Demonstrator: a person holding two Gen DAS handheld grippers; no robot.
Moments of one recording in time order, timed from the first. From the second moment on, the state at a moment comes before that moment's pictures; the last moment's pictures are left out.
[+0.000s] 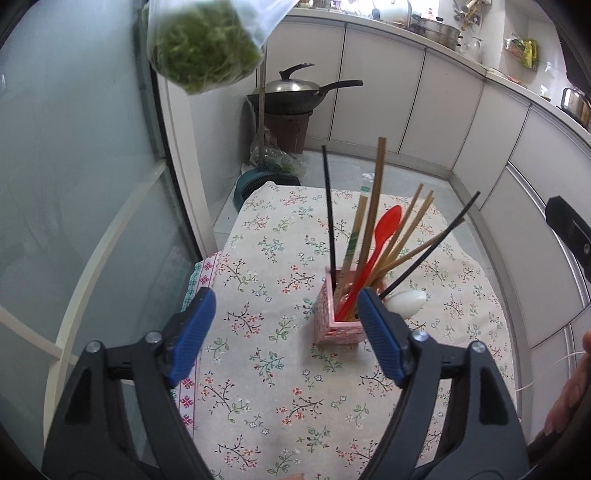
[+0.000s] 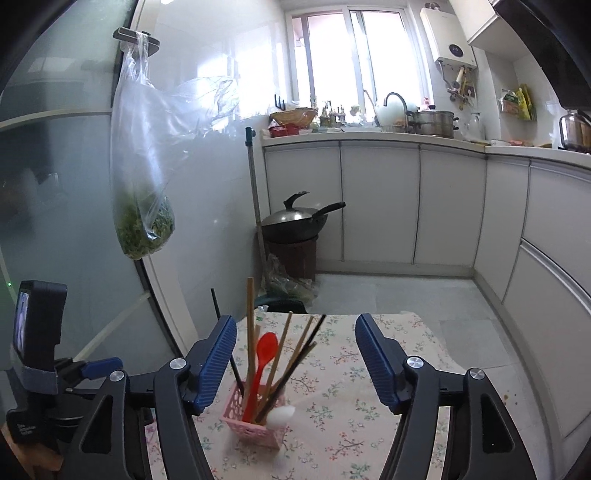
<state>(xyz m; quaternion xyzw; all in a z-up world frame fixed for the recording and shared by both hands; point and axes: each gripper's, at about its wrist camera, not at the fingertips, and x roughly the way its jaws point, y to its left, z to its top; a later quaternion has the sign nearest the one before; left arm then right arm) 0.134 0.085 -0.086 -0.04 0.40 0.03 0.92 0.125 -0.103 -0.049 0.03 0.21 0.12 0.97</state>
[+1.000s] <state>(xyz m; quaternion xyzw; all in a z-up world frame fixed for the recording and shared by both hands) 0.082 0.003 -0.031 0.03 0.32 0.05 0.95 0.091 -0.183 -0.029 -0.02 0.30 -0.03 0.95</state>
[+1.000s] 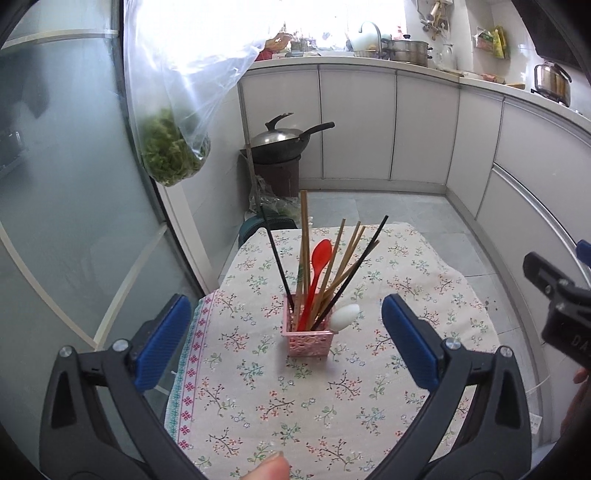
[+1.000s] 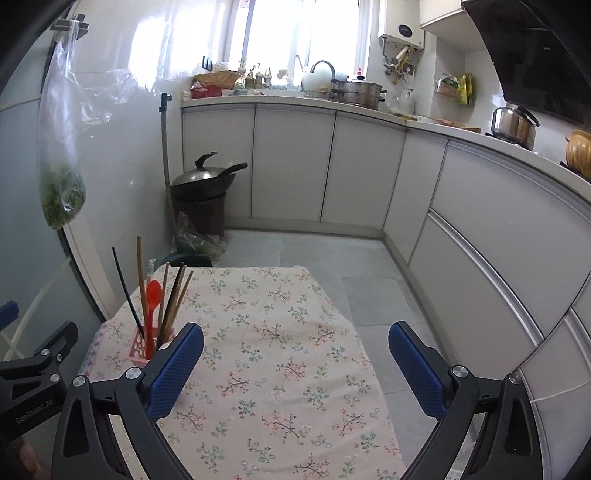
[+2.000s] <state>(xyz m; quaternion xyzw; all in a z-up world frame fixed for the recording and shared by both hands) 0.078 -0.002 -0.030 0.01 0.32 0.03 0.95 0.099 -0.182 -0.035 -0.02 0.31 -0.02 0.95</state>
